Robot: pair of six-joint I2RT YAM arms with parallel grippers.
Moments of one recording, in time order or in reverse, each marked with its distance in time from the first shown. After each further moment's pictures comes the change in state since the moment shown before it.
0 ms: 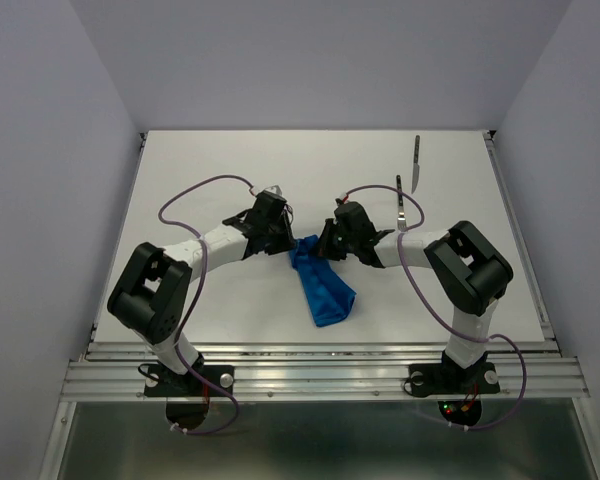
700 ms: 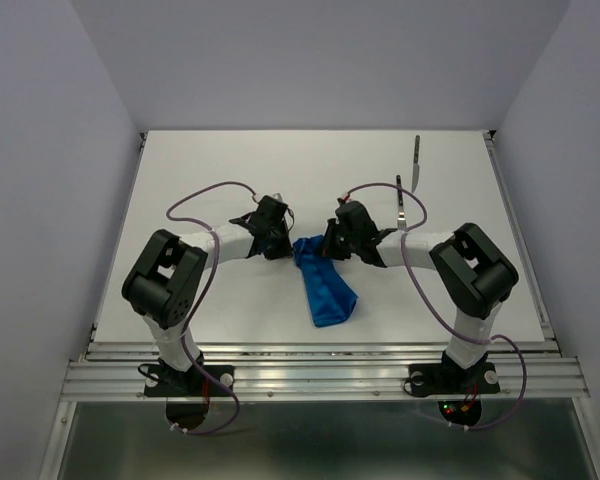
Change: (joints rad) left arm 0.025 0.100 -0.015 0.024 0.022 0.017; right arm 0.000 -0.030 0.002 -0.054 0.043 -0.051
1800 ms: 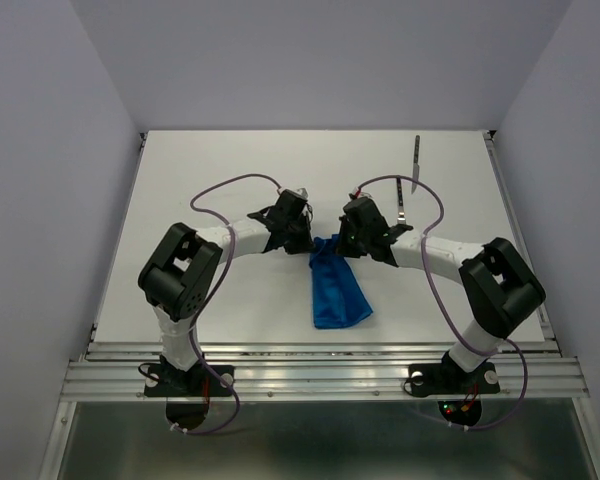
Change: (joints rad) left arm -0.075 0.098 0.127 0.034 0.105 0.009; right arm 0.000 -0.175 -0.002 -0.241 0.155 -0.084
